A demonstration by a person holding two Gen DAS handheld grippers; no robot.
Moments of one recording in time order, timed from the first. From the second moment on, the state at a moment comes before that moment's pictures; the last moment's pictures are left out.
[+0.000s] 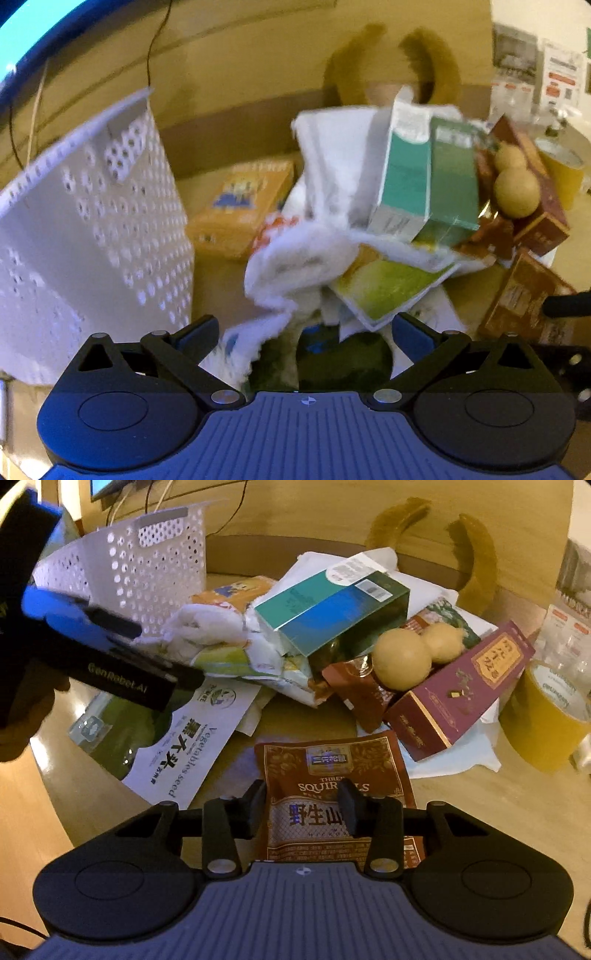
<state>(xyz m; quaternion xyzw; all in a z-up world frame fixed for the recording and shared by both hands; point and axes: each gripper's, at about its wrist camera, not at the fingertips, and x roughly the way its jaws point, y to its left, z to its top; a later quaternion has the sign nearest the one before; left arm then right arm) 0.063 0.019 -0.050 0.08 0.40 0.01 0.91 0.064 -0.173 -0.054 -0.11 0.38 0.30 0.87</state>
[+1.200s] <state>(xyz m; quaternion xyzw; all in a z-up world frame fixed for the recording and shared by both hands) 0.036 0.019 -0.001 0.02 0.34 -0.02 0.94 0.064 -0.188 -0.038 -0.06 0.38 0.31 0.87</state>
